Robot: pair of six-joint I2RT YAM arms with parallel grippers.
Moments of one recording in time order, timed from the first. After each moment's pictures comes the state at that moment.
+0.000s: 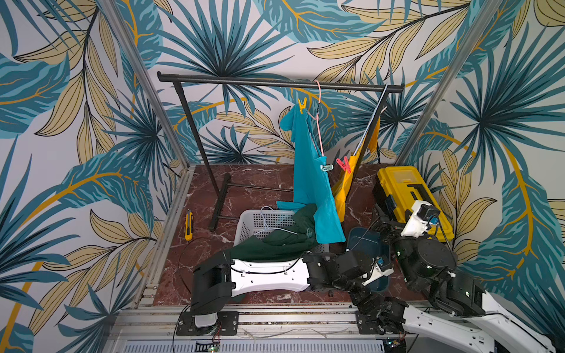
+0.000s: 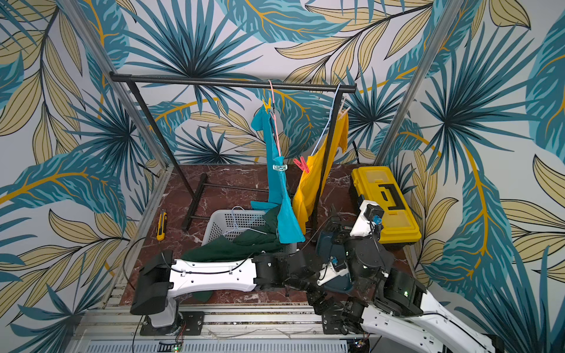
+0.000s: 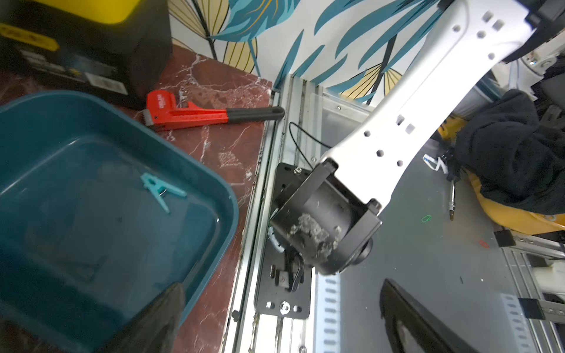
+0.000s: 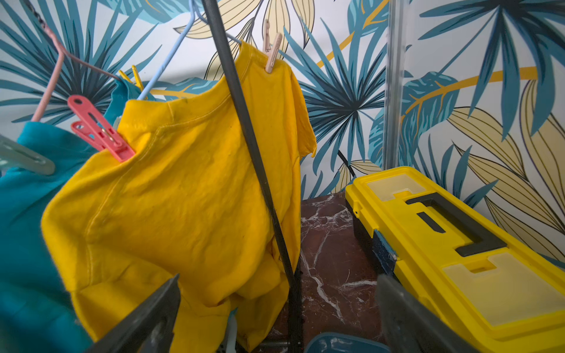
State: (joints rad) left arm -1.38 1.77 1.38 -0.22 0.20 -0.25; right arm 0.98 0.57 0.92 -0.47 1.04 0.30
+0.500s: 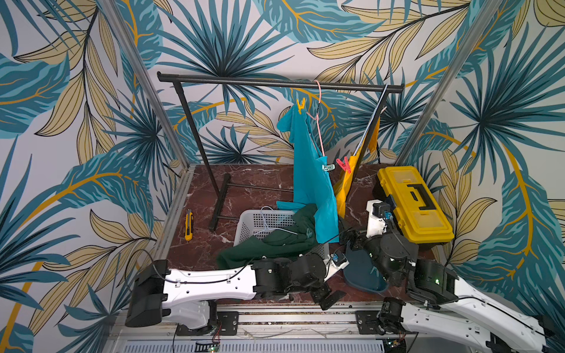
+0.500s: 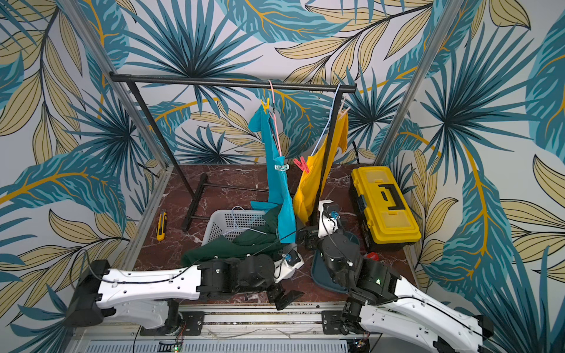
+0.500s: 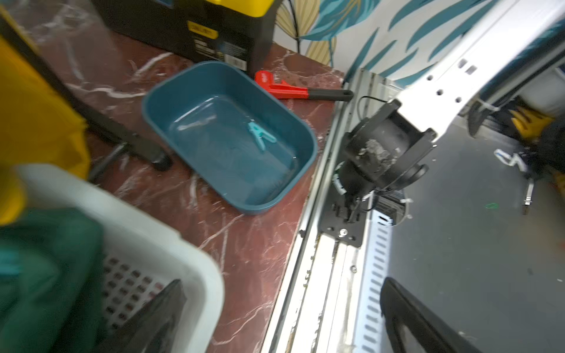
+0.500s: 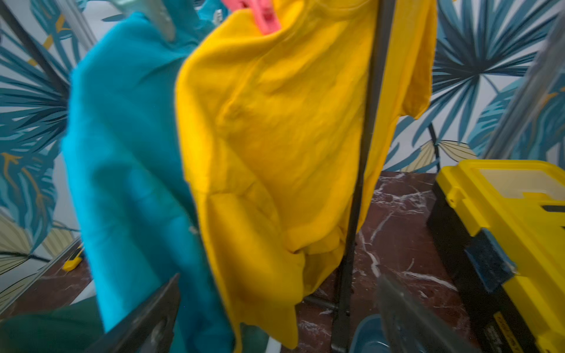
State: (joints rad) left arm -1.37 1.29 0.97 -0.28 -0.09 -0.26; right arm 1.03 0.73 0.91 -0.43 0.76 0.31
